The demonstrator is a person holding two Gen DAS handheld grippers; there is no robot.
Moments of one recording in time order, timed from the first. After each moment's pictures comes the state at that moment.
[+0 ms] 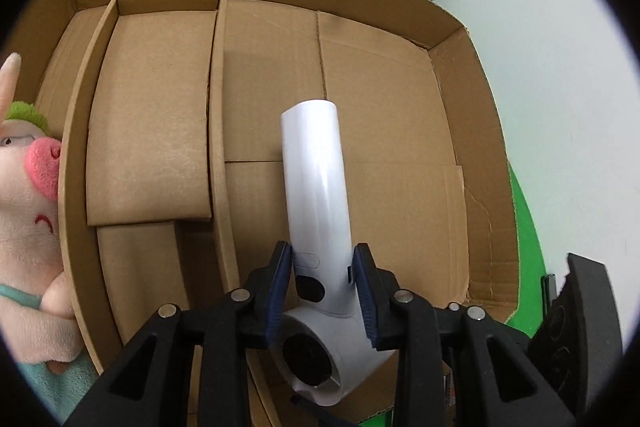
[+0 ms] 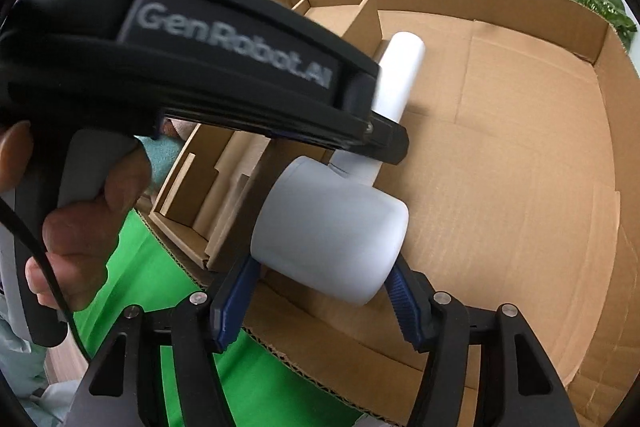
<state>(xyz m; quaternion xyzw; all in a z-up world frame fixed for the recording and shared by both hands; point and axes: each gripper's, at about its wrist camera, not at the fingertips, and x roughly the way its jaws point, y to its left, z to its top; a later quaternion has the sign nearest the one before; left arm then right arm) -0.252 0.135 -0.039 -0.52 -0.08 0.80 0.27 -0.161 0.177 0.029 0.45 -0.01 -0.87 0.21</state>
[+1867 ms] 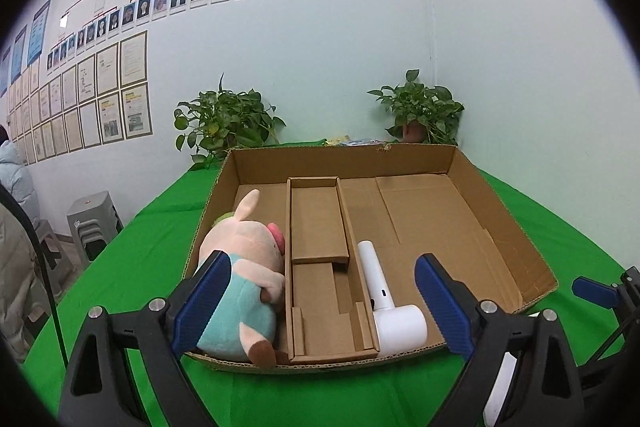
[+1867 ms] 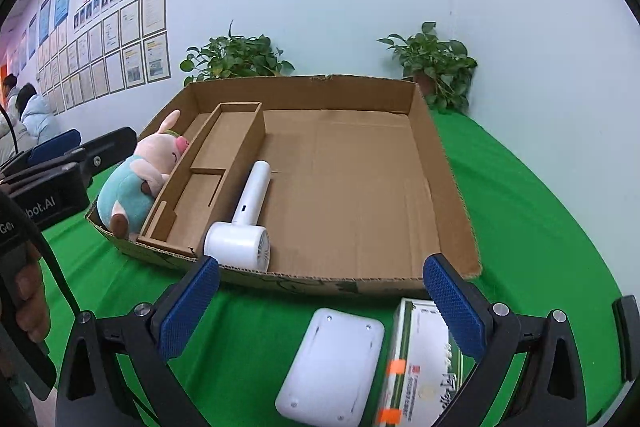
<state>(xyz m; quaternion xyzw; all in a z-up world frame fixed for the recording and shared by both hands) -0.107 0.008 0.037 -0.19 0.03 0.97 0.12 -0.063 0.251 0.034 0.29 -0.01 -0.96 -0.06</state>
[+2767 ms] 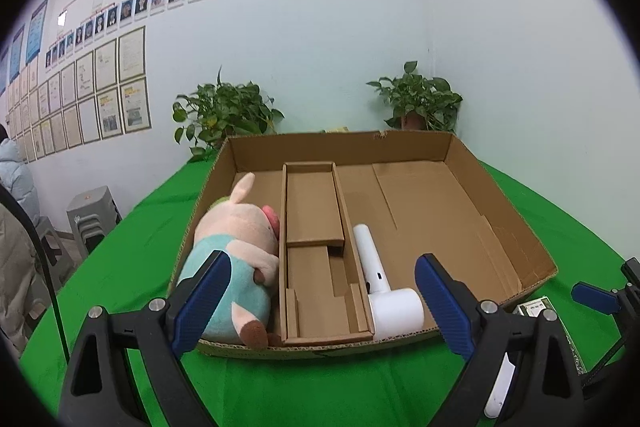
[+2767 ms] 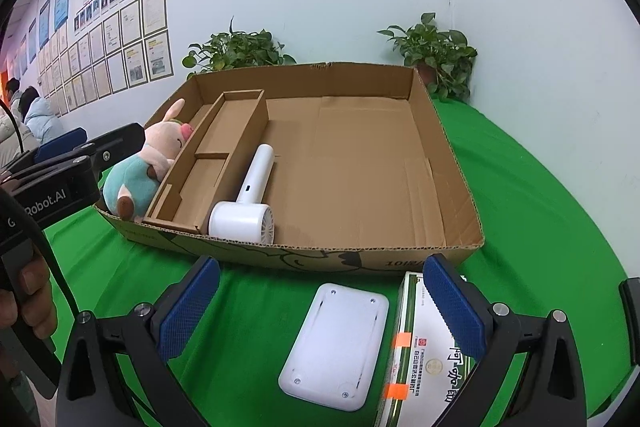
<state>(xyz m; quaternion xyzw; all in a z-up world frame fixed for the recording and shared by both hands) -0.105 0.021 0.023 -0.20 0.03 0.97 0.12 -0.031 0.246 0.018 0.30 -0.02 -0.95 -0.04</state>
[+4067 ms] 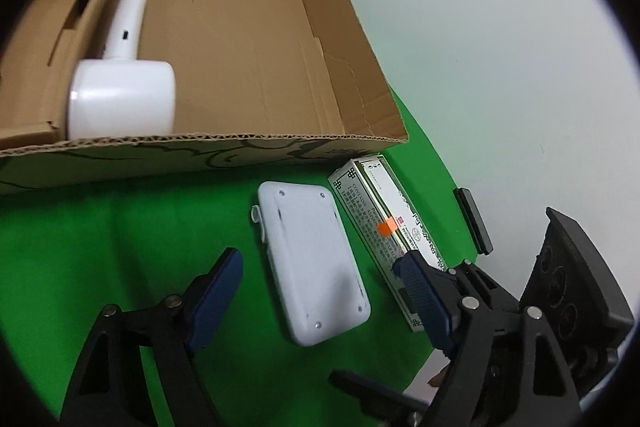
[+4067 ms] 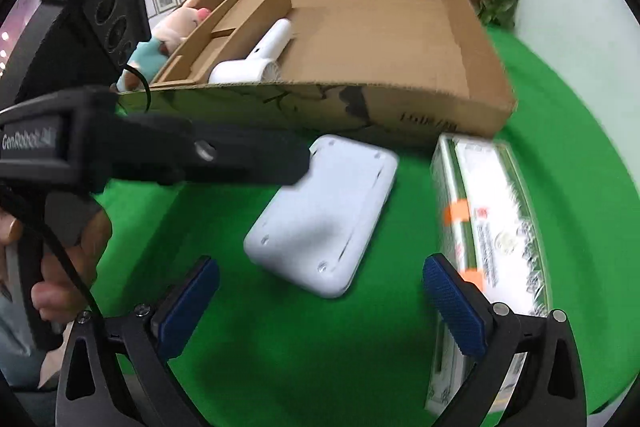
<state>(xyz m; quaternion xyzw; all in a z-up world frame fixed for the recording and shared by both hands) -0.130 0.113 -0.088 -0.49 -0.13 0.75 0.43 -0.047 0.273 -0.074 0.43 -0.02 -0.90 0.04</state>
